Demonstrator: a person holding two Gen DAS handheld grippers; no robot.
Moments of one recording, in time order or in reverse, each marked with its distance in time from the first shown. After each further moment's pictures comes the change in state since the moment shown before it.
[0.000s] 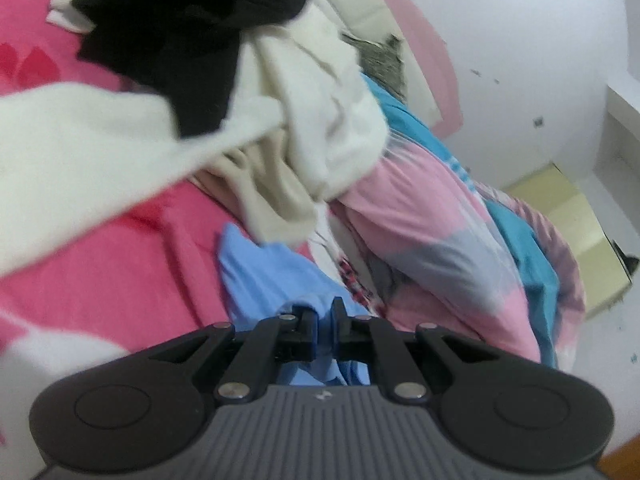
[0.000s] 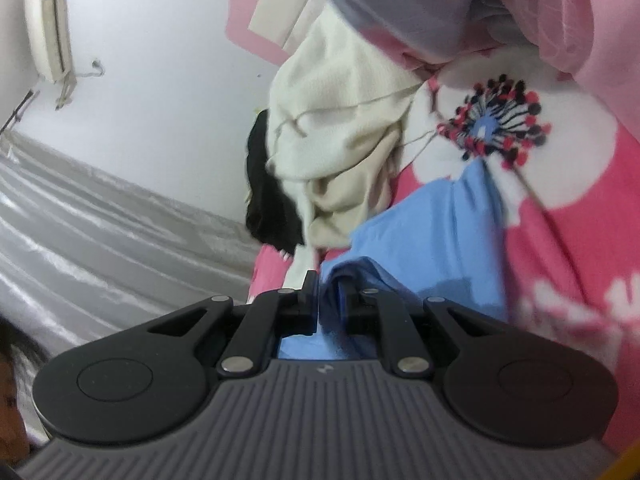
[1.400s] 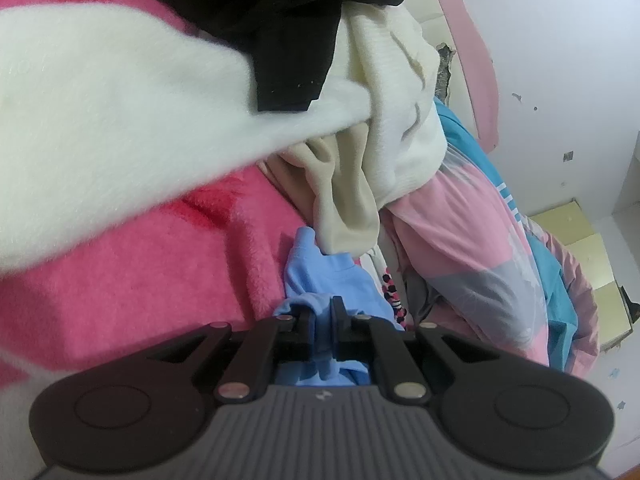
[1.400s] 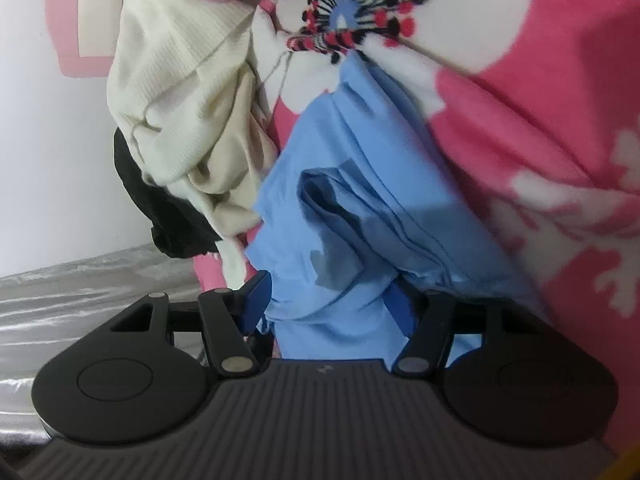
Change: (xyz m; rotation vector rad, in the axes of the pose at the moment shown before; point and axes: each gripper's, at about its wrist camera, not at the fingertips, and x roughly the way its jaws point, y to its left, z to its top) left arm 0.037 0.050 0.005 -0.137 0.027 0.005; right arm 0.038 -0.022 -0.005 0.494 0.162 -0.262
